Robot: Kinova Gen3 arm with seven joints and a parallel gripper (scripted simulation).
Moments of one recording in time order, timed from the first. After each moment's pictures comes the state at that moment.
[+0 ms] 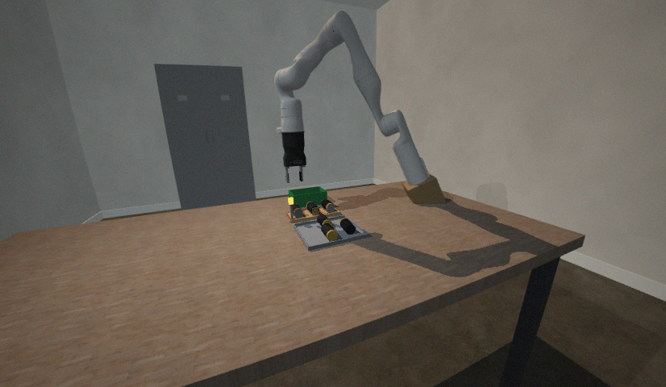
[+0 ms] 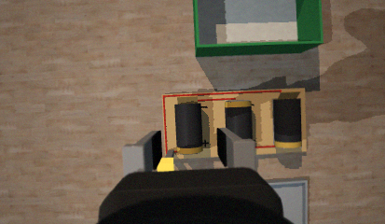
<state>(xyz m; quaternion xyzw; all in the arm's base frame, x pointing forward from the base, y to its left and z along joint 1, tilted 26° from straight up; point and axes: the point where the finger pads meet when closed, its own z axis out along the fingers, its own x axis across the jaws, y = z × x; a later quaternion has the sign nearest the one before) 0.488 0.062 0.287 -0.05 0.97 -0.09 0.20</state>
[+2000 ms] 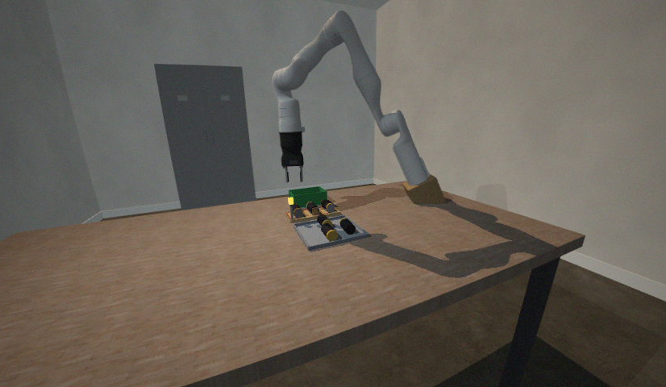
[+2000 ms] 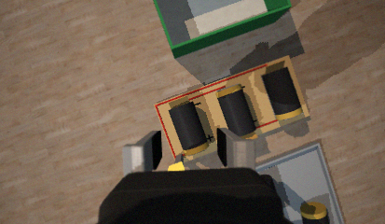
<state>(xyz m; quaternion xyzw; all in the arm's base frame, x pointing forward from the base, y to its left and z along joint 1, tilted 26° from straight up) 0.487 0.062 0.288 0.10 0.97 -0.06 0.21</state>
